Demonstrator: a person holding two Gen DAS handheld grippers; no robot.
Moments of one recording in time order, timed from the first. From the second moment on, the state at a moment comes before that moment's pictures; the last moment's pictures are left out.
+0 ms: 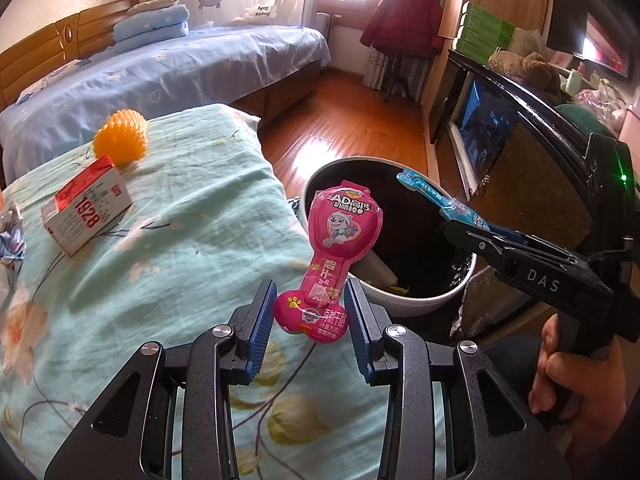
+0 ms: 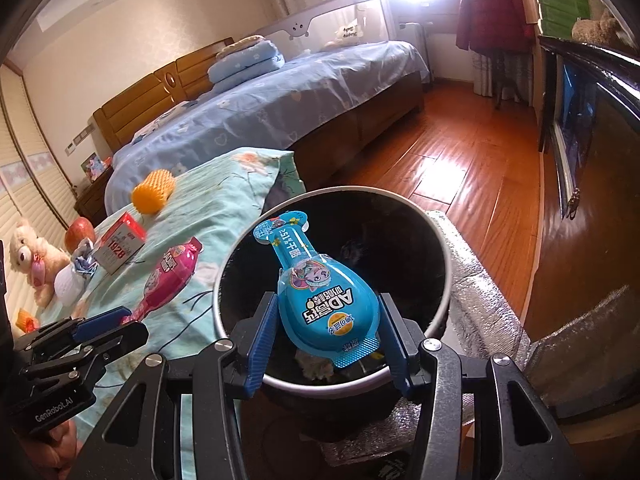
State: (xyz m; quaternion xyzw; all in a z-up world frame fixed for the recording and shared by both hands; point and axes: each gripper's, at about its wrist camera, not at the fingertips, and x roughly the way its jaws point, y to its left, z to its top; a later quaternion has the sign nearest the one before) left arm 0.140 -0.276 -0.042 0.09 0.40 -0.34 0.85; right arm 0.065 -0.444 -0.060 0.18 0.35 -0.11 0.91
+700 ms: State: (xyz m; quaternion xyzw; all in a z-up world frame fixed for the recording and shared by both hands) left arm 0.154 -0.310 -0.044 0.10 0.41 -0.34 0.84; right arm 0.082 -0.471 -0.065 0.18 0.37 -0.12 0.90
